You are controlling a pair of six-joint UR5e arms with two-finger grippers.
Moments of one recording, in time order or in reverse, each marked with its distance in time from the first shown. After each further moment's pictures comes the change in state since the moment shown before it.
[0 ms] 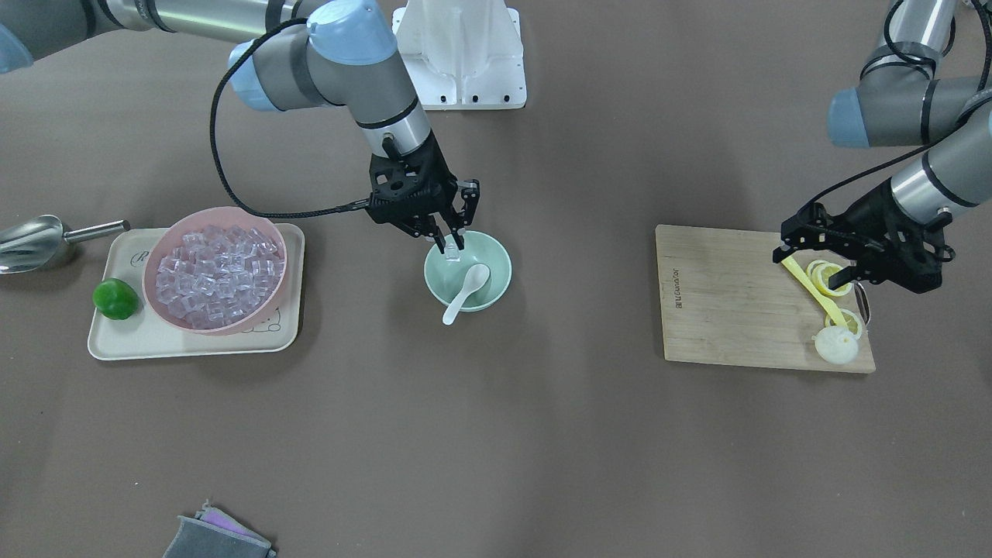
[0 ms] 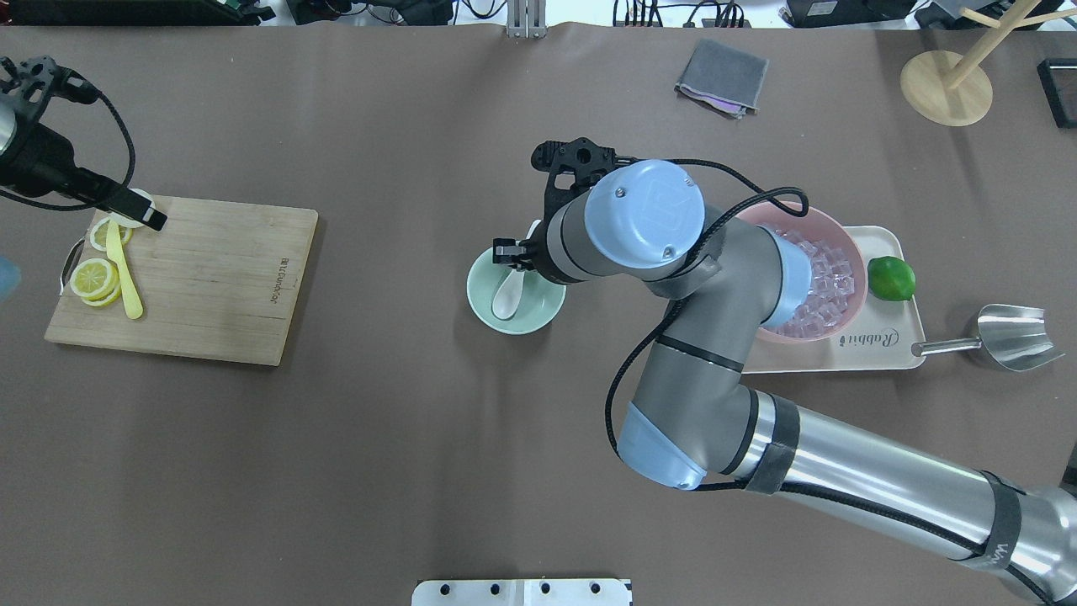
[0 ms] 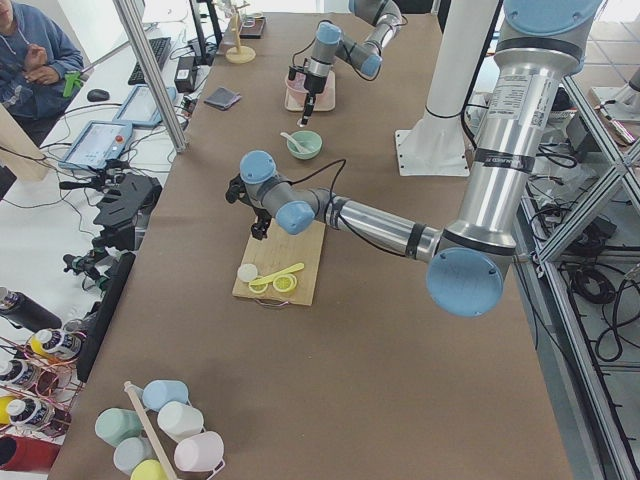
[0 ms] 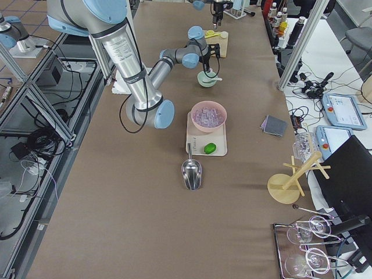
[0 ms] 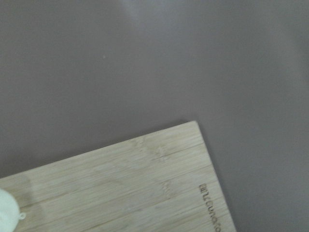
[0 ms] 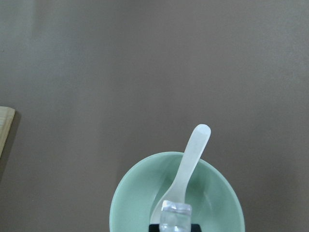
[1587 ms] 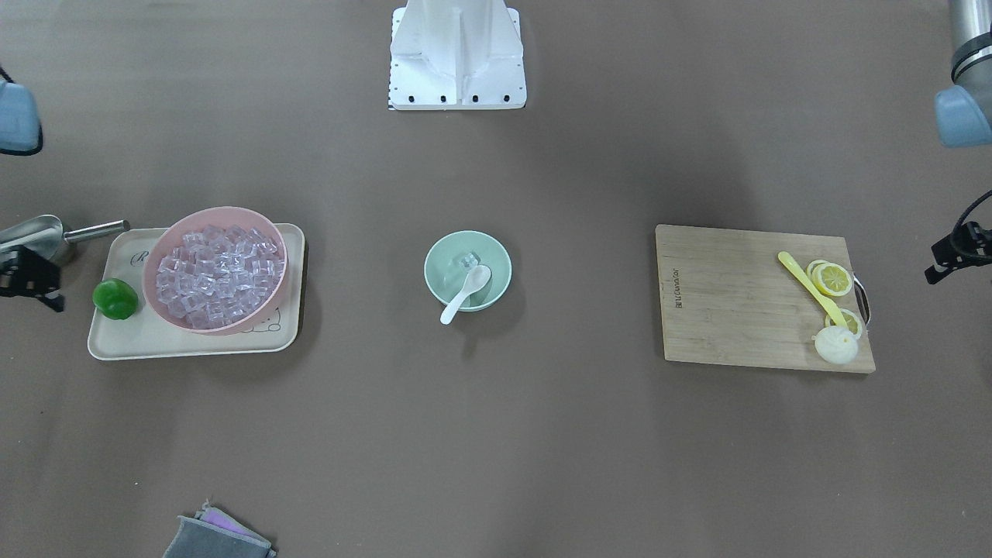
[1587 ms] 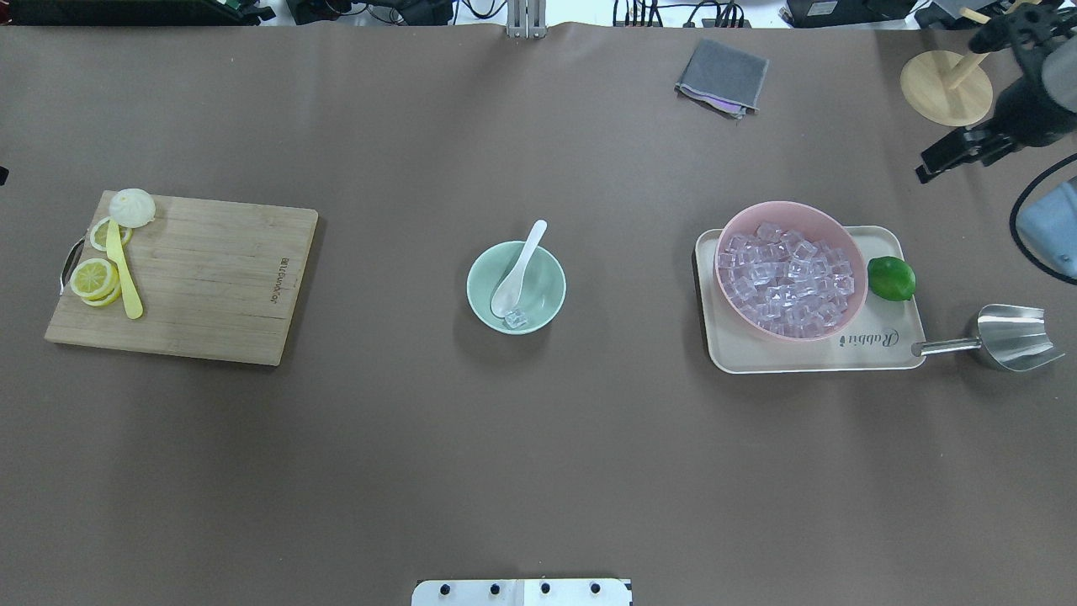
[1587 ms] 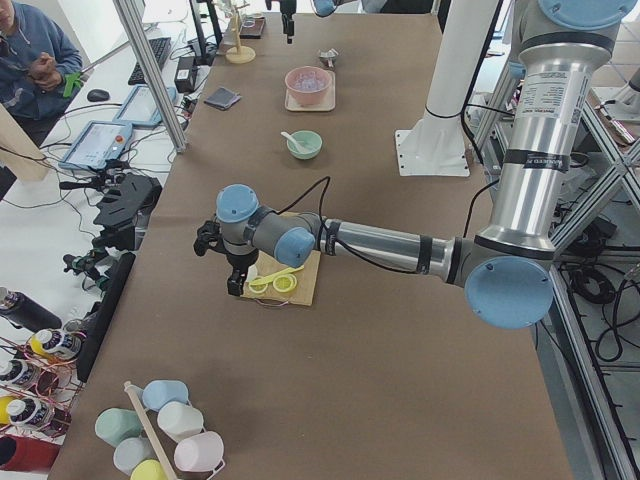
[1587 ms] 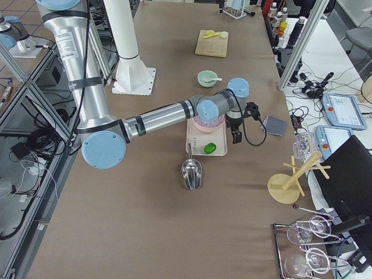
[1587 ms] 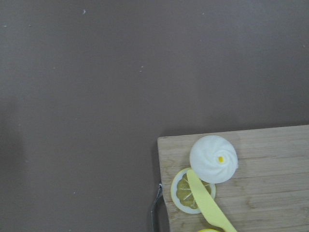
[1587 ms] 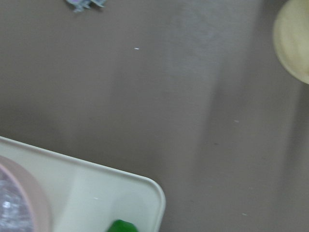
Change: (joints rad) left arm -0.236 0.042 0.068 0.162 0.092 0.139; right arm 0.740 -0.482 0.000 -0.193 0.551 -1.053
